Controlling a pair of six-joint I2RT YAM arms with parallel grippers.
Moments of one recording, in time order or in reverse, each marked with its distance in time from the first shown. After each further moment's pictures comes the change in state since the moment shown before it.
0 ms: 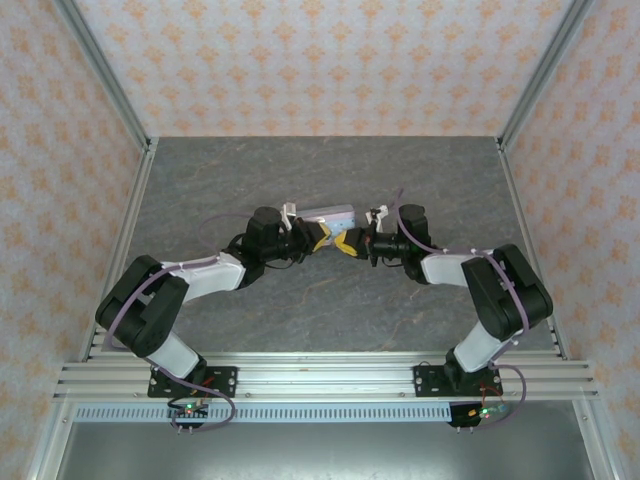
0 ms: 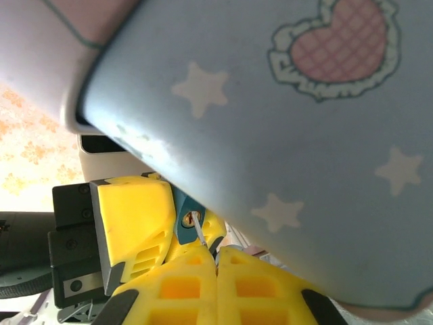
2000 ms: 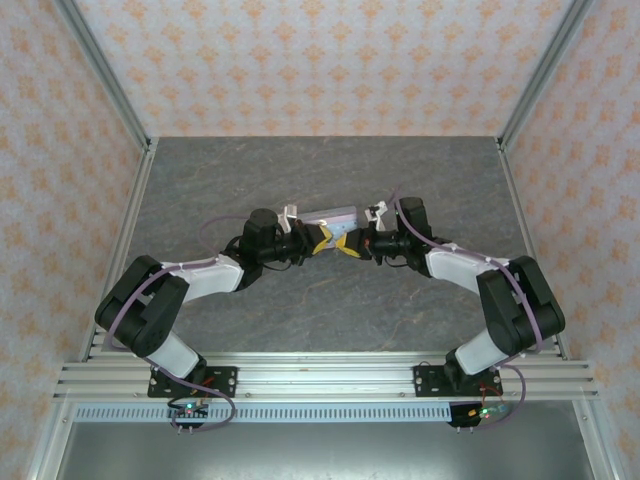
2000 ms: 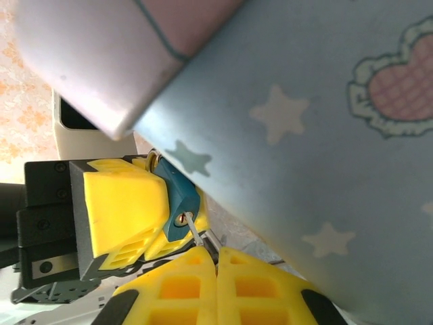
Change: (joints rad) left arm 0.016 -0.002 -0.032 0.068 0.090 -0.022; right arm -0.006 -0.097 0.092 -0.386 0.019 -0.281
